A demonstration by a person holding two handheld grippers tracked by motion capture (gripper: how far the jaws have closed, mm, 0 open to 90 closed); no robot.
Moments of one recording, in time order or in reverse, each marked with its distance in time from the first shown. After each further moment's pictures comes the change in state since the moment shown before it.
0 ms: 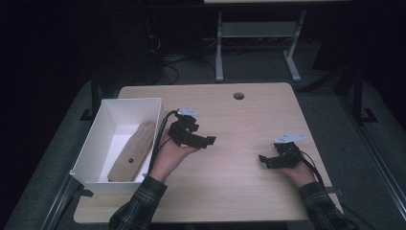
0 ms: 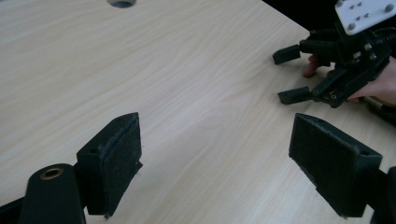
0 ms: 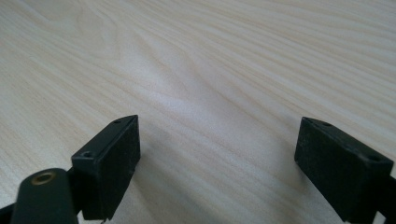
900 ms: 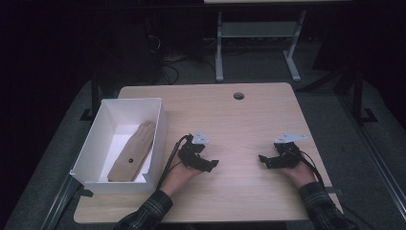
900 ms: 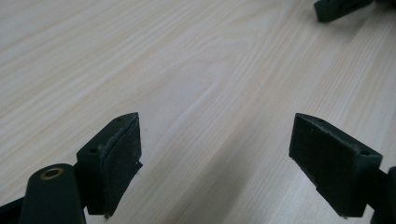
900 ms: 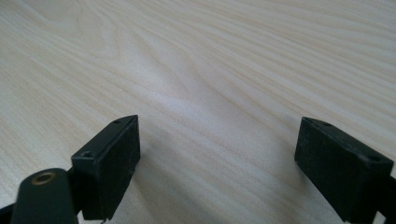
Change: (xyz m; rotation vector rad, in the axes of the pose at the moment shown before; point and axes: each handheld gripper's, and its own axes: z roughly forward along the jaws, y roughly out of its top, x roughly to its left) left arm -0.002 -0.069 0.059 0.077 0.035 0.121; right arm 0.000 0.000 0.000 0.001 0.000 -0.001
